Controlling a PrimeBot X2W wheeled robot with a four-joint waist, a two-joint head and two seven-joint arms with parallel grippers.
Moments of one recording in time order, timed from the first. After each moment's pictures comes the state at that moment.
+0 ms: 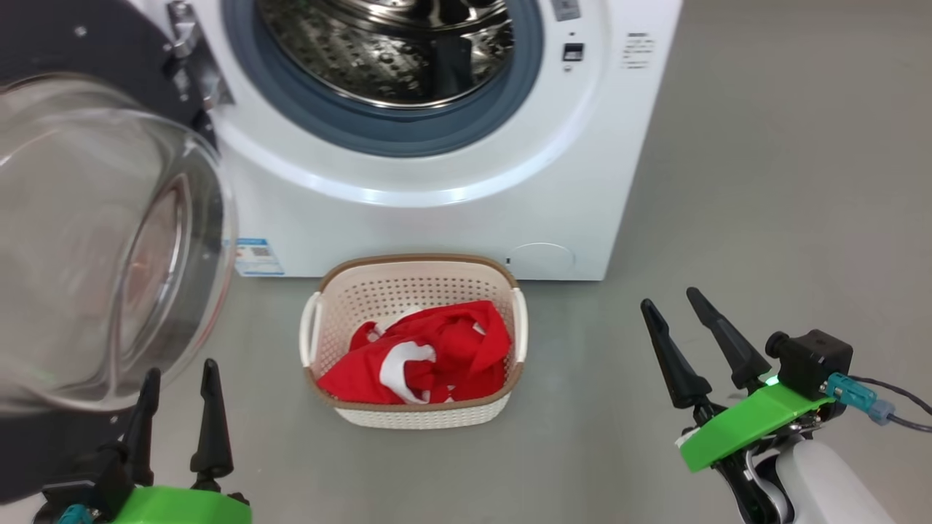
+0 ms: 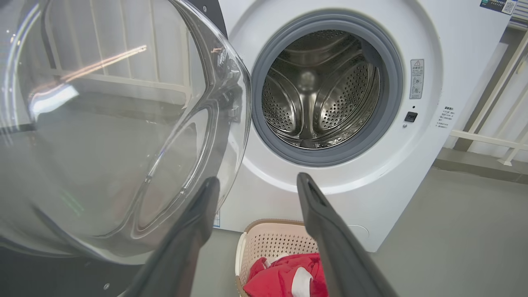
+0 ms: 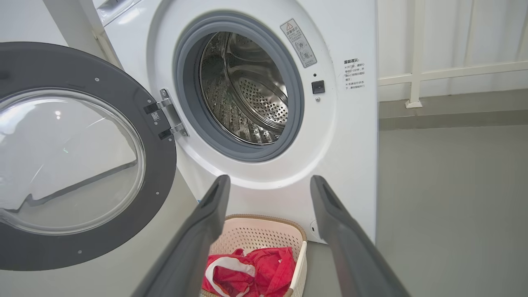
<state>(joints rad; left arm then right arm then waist) -0.06 0.19 -0.16 0.12 -0.47 0.06 -0.25 -0.28 -0.22 0.25 0.31 0.51 0.13 -0.25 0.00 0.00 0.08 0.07</state>
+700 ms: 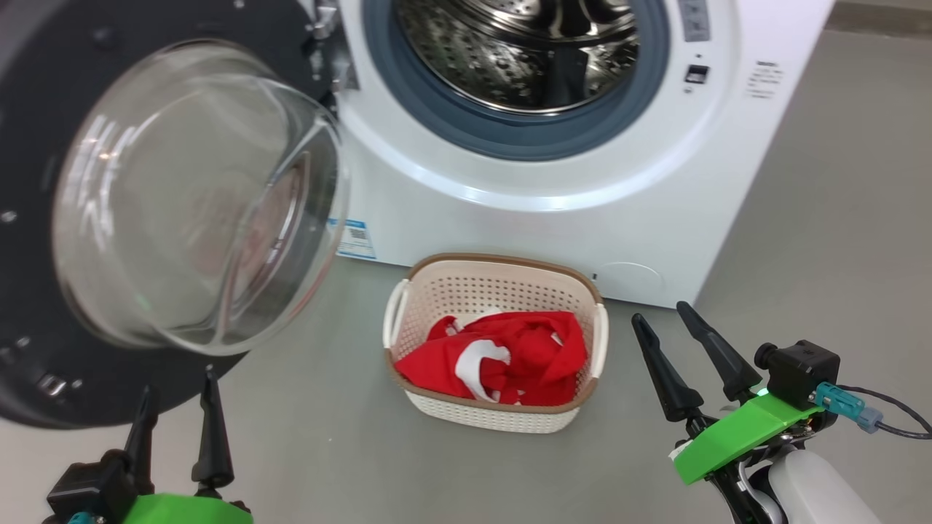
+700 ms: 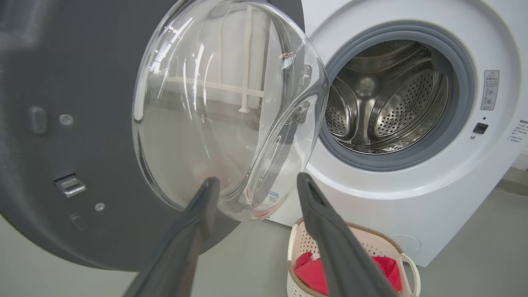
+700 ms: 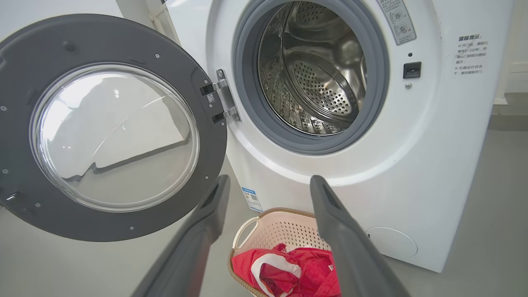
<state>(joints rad) -0.04 0.18 -0.16 0.13 -0.47 0.09 -0.25 -0.26 -0.22 0.28 0.32 0.52 0.13 -0.25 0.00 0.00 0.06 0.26</state>
